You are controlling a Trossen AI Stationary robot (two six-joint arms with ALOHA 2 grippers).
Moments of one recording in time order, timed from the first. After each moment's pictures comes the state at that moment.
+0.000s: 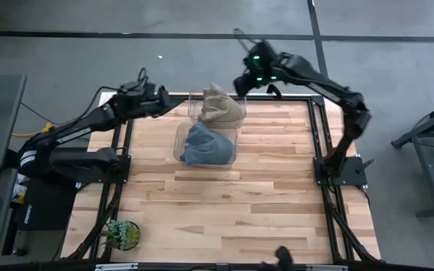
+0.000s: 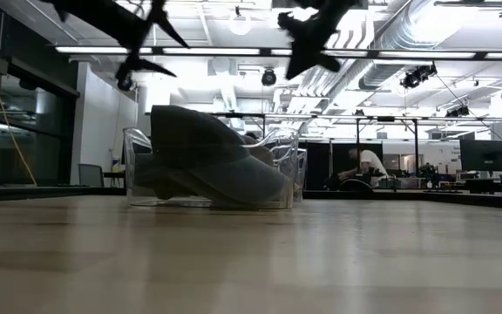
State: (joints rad) left arm 0.57 0.92 0.83 -0.19 0.07 -1.09; right arm -0.60 1.75 1.85 -0.92 -0.05 0.35
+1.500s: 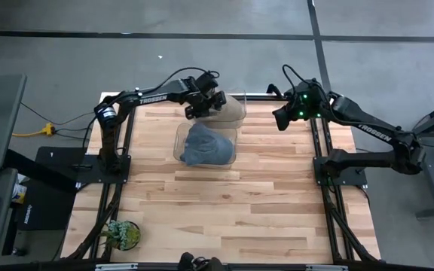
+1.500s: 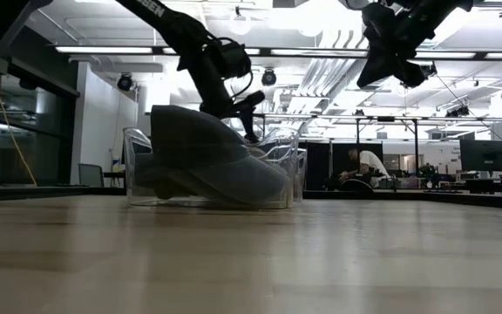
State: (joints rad) left arm 0.55 1.90 1.56 -0.66 0.10 -1.26; right arm -0.61 1.02 0.98 -0.67 -0.13 0.39
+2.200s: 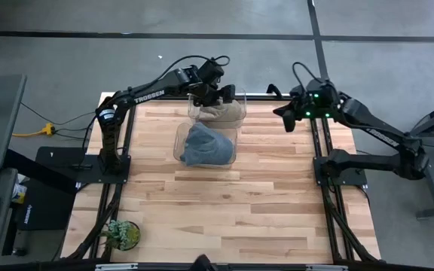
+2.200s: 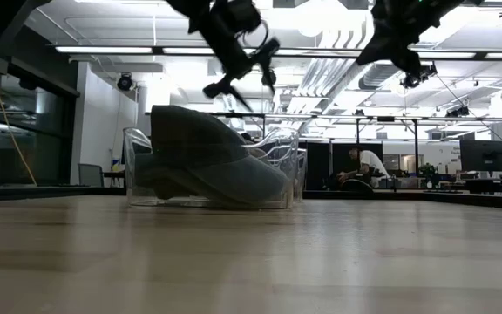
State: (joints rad) left arm 0.49 1.90 1.86 -0.79 0.12 -1.02; right arm -0.63 0.94 0.98 -0.61 -0.24 0.32
